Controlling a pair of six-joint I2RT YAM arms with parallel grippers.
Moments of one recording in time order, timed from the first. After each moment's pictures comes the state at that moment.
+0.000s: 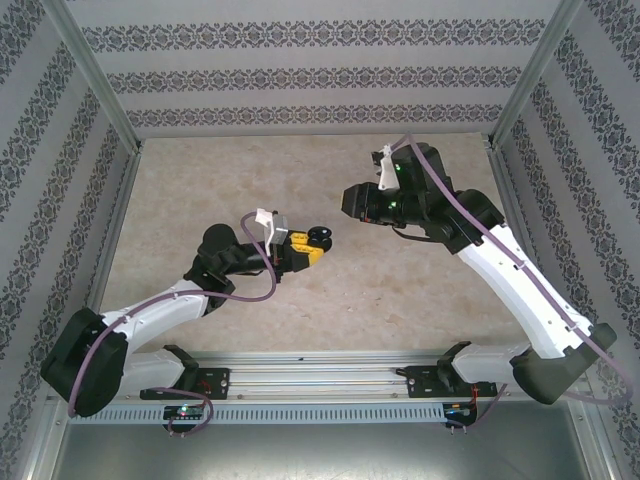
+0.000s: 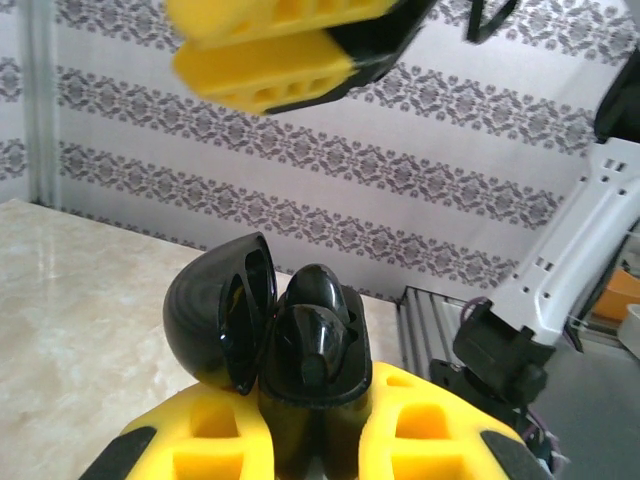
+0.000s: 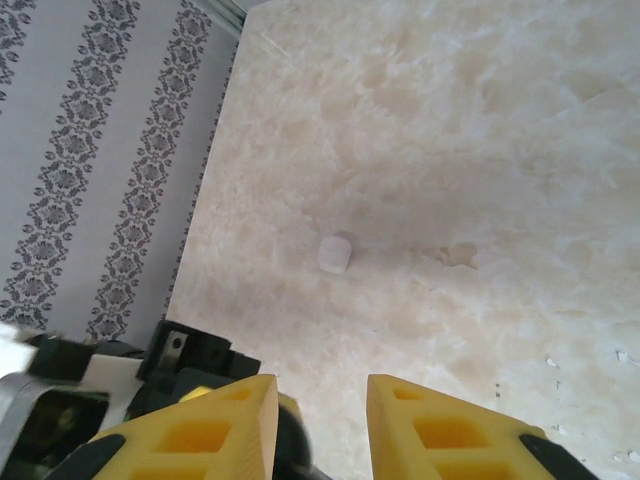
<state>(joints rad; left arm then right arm) -0.56 1.21 0.56 0.74 0.82 -0.27 0.60 1.27 1.50 -0.87 -0.27 0.70</state>
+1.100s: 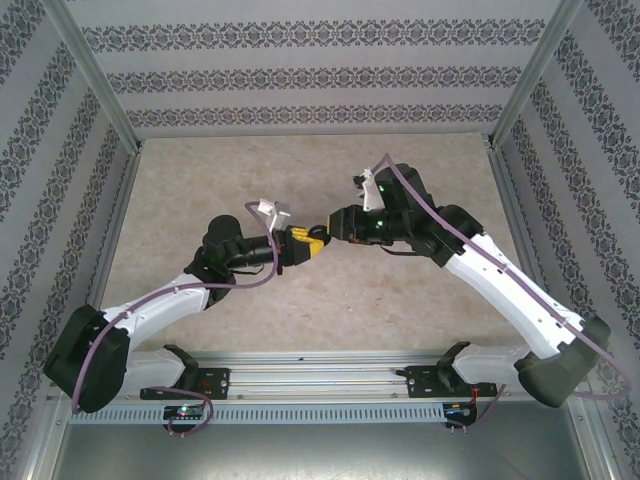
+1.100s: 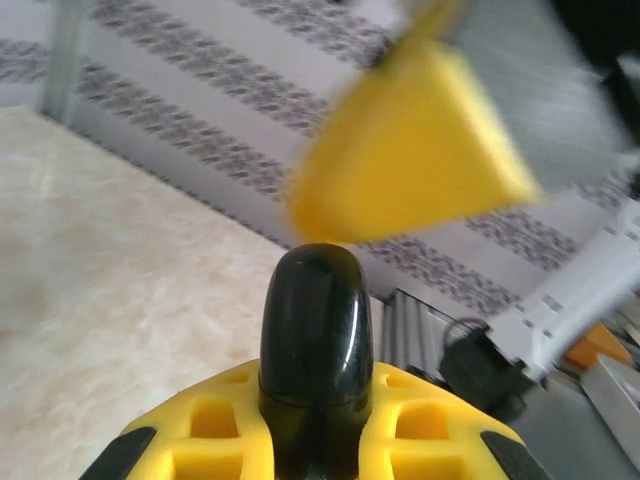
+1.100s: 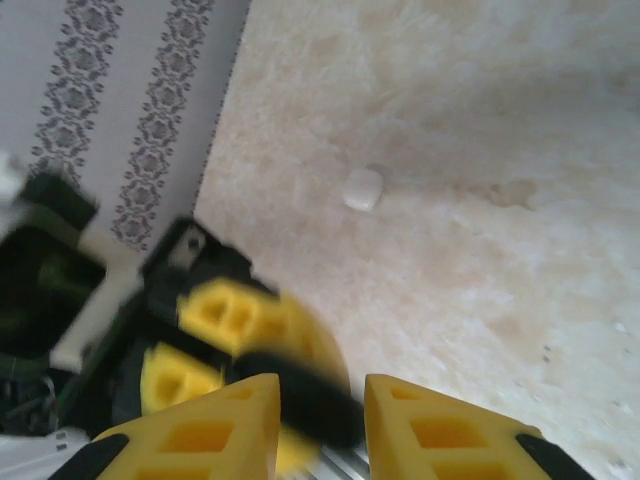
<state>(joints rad) -0.52 1.24 0.61 0.61 0.75 -0.45 0.67 1.23 1.32 -0.78 -0.34 0.70</state>
